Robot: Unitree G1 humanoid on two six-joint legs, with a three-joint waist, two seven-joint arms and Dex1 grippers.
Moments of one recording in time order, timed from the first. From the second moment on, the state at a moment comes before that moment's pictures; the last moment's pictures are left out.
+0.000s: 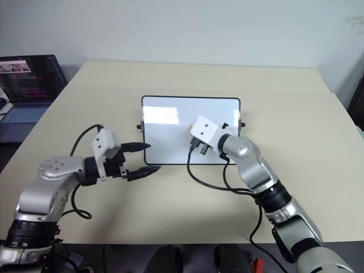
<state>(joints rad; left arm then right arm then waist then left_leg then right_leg) -0.29 0.75 0.07 -0.11 -0.39 0.40 -1.04 -0.69 -0.34 0.43 -0.03 -0.20 0.50 0.58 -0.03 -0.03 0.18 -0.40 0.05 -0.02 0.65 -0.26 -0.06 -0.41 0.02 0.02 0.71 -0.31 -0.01</state>
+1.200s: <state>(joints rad) -0.29 0.75 0.07 -0.11 -0.39 0.41 -1.05 -0.78 -0.26 0.43 0.11 -0.34 0.37 0.46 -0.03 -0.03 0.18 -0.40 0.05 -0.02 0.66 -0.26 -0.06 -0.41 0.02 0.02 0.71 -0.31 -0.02</state>
